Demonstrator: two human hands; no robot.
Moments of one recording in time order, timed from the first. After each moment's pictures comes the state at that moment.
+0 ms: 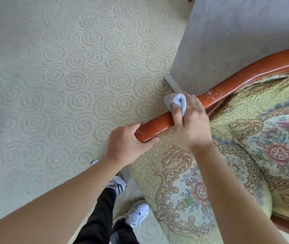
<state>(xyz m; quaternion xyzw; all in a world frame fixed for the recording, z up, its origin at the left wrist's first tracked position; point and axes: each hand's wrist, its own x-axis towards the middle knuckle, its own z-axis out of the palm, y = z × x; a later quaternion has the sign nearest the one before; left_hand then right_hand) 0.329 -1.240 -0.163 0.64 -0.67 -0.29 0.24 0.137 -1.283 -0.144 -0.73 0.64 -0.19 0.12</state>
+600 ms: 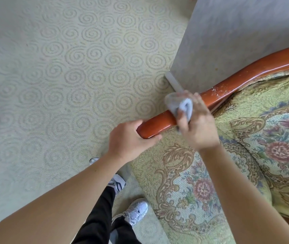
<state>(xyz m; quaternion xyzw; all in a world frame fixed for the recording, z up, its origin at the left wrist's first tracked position) 0.330 -1.240 -0.170 0.65 -0.64 -0.33 0.25 0.124 -1.278 -0.157 -0.81 0.55 -0.20 0.07</state>
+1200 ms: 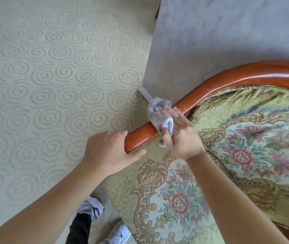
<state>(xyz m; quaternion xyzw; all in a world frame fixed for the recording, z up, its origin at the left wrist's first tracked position) 0.291 -1.286 -0.135 0.60 -0.78 -0.16 0.03 0.054 -1.299 -0.150 -0.84 0.52 -0.16 0.00</state>
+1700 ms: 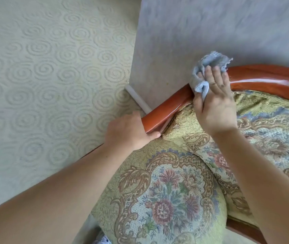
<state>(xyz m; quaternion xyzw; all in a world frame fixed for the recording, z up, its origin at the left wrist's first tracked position) 0.174 -1.359 -0.155 0.62 -0.75 -0.21 -0.02 -0.061 -1.365 -0.102 -0.74 0.65 -0.09 -0.16</state>
